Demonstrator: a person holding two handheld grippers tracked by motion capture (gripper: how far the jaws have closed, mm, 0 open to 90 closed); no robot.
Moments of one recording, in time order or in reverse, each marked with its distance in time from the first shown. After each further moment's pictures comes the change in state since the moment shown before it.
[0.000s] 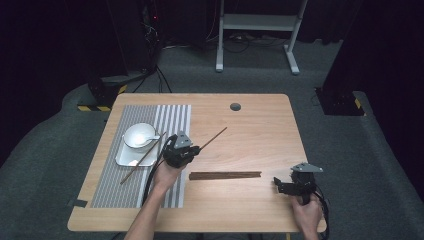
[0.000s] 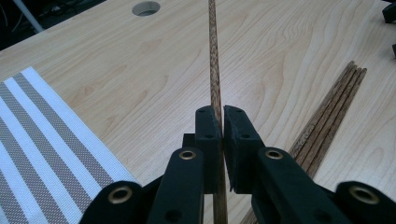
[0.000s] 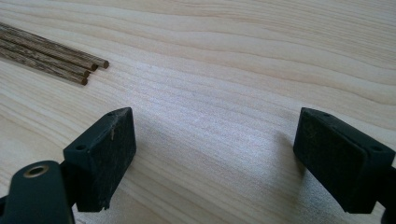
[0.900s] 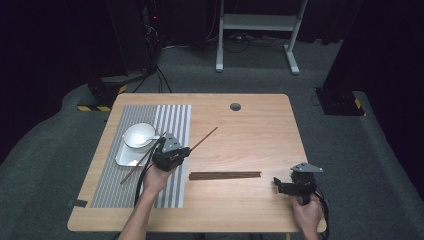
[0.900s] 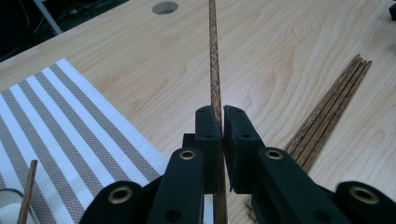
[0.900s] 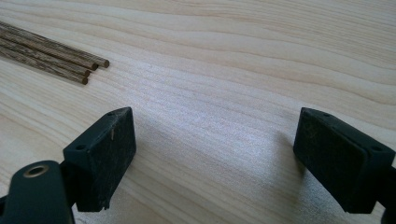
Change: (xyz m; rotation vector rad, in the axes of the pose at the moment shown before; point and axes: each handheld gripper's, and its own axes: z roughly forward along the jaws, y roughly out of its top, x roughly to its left) left arm 0.007 -0.015 -0.029 -0.021 0.042 -0.014; right arm 0.000 0.000 0.000 -0.001 0.000 -0.003
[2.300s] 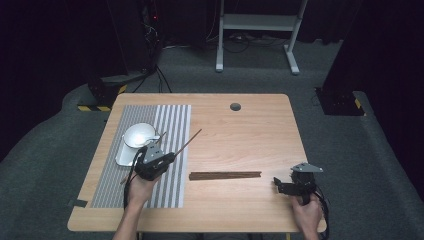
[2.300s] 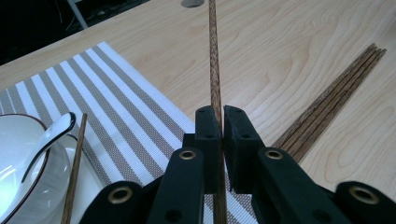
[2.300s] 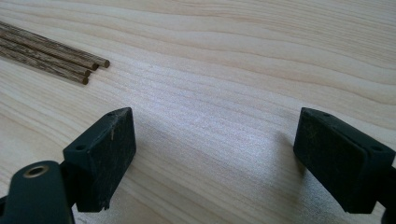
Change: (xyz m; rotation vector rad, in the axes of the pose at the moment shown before) left arm 0.006 -0.031 -0.040 -0.021 0.081 -0.030; right arm 0.000 0.000 0.000 0.000 0.002 0.000
